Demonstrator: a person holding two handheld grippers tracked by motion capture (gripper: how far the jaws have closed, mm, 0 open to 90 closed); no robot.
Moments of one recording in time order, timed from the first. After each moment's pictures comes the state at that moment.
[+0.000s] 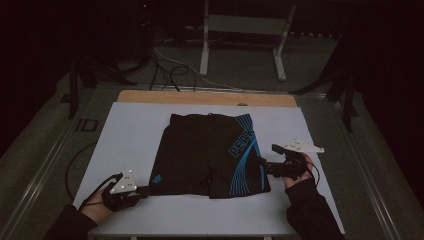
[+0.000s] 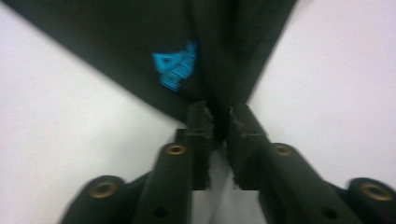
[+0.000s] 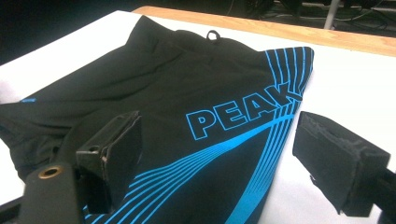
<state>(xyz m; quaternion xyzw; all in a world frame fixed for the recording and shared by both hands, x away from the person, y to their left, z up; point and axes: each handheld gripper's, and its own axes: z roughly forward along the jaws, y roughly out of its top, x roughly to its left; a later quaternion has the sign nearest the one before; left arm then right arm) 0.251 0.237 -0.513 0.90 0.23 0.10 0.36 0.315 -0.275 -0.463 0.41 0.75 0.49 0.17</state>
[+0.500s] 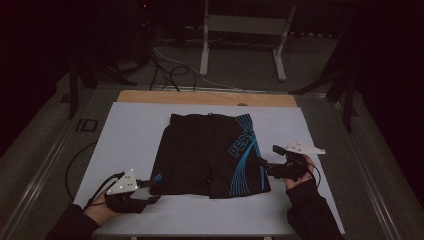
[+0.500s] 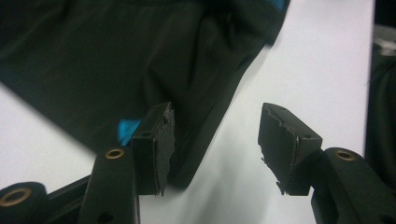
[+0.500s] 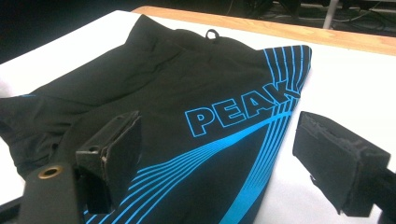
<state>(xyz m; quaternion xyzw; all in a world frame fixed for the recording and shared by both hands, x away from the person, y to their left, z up) 0.242 0.212 -0.485 0.87 0.21 0.10 0.44 0.313 -0.278 -0.465 0.41 0.75 0.49 0.17</state>
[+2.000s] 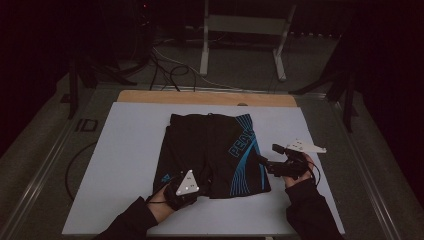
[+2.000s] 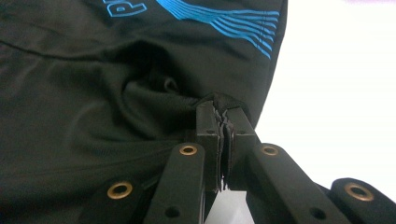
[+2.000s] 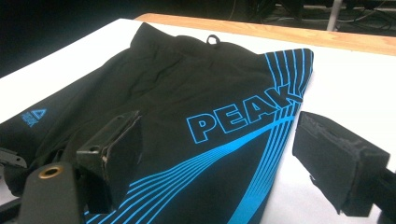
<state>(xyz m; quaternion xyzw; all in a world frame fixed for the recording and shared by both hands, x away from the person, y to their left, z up) 0.257 0.073 -0.510 0.88 0.20 0.12 0.41 0.317 -0.280 -0.466 0.42 0.74 0.50 0.16</state>
